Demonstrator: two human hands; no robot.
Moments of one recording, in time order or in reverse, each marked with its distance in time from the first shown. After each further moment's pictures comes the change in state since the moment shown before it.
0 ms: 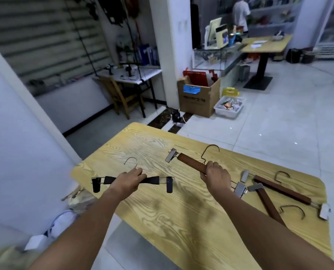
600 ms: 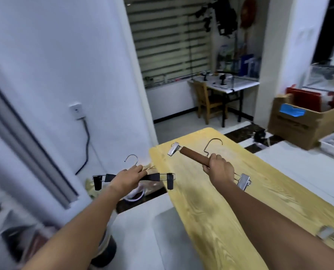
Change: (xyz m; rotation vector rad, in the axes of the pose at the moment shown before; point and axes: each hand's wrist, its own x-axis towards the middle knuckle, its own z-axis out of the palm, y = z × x) left_hand -0.208 -0.013 -0.029 -0.023 -0.096 -0.636; right_hand -0.004 -0.140 -0.047 0.095 0.056 -0.565
